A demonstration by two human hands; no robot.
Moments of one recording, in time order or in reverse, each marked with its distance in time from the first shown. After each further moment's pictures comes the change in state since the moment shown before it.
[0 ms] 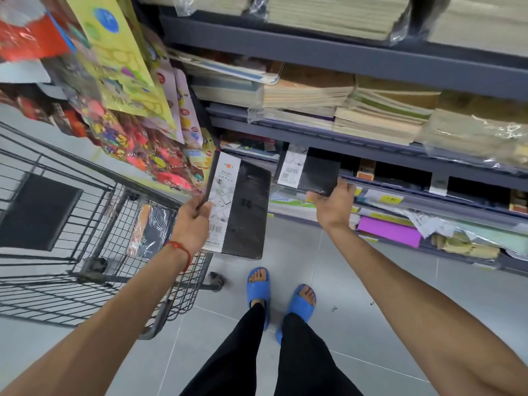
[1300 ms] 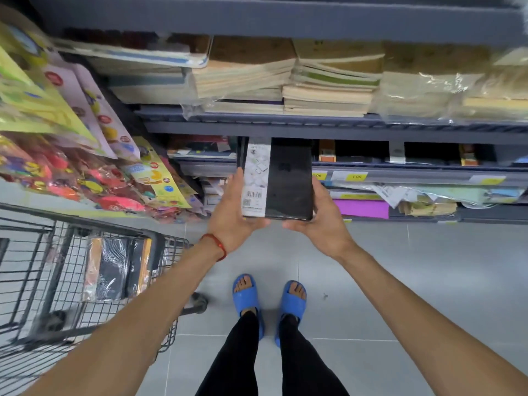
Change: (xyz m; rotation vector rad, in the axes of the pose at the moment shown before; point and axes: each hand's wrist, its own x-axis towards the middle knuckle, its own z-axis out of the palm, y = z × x) left_hand 0.043 -0.002 0.118 0.149 -0.587 0.453; right_hand -0.059 0.023 -0.049 0.261 -0.231 -0.215
